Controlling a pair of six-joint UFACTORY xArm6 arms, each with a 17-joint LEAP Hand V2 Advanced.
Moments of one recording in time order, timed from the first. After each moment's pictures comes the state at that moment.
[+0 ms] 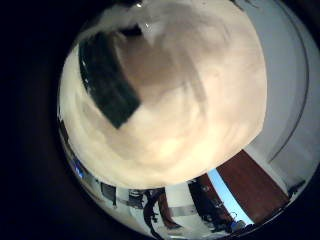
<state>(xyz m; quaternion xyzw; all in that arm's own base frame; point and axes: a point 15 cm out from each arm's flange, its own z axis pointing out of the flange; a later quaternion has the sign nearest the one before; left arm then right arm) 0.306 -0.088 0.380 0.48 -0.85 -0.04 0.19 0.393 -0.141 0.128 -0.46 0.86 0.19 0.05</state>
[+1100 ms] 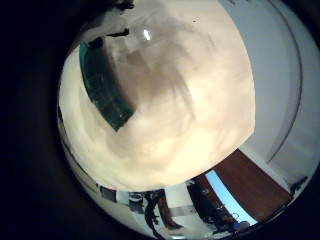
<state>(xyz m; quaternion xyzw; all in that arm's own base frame) 0.306 -0.085 0.382 0.48 -0.85 -0.04 0.19 0.405 -0.152 0.155 -0.46 0.87 0.14 0.05</state>
